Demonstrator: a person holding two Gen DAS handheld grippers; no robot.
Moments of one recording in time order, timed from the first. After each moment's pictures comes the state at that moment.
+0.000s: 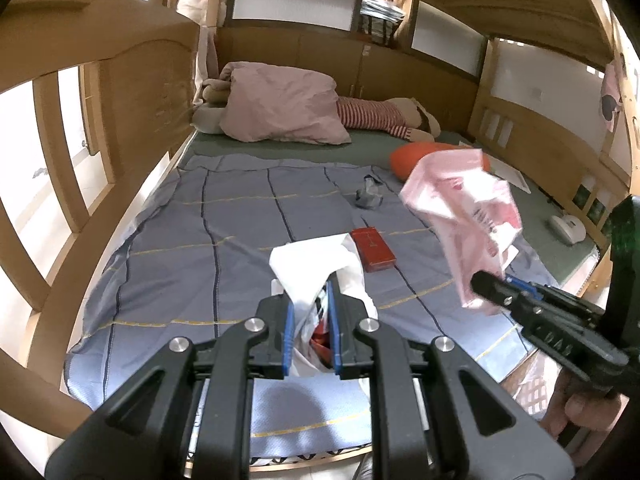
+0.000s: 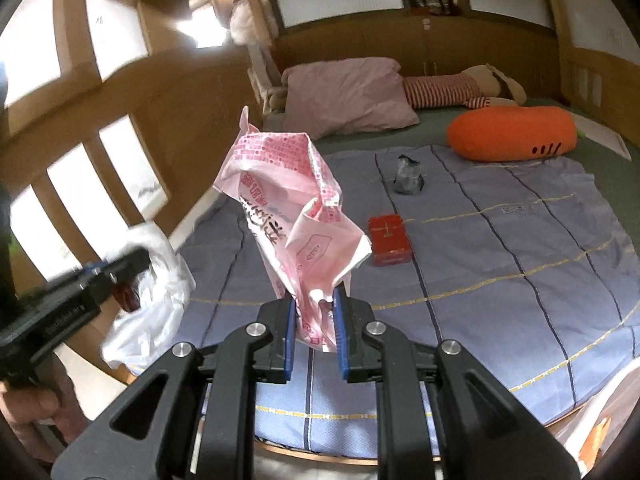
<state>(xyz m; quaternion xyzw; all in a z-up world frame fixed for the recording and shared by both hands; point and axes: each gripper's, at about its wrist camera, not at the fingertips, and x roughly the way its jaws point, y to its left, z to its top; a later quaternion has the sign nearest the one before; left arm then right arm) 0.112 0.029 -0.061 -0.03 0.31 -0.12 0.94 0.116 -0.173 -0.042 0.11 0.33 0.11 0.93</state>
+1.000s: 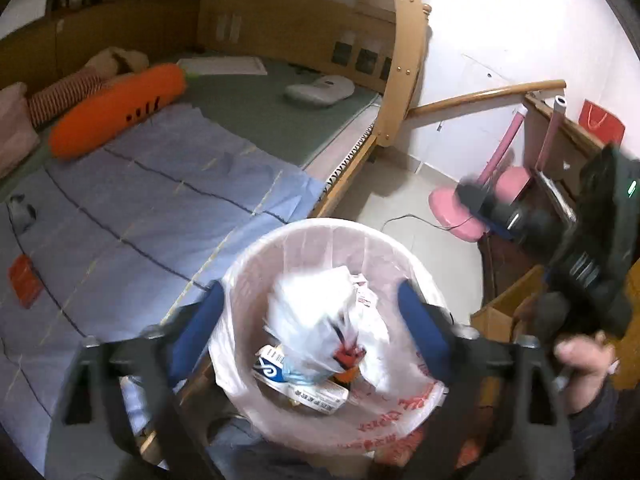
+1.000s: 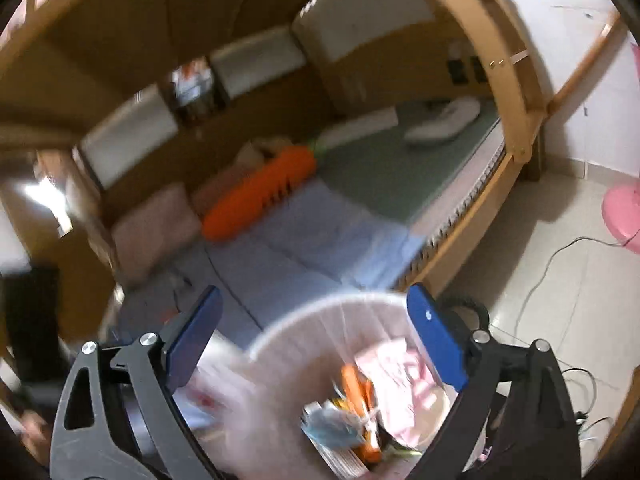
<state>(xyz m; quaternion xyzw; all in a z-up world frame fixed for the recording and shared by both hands) -0.007 -0.324 -0.062 0.13 0.36 -0.52 0.77 -0.163 -0.464 -0.031 0.29 0.18 -0.21 0.92</state>
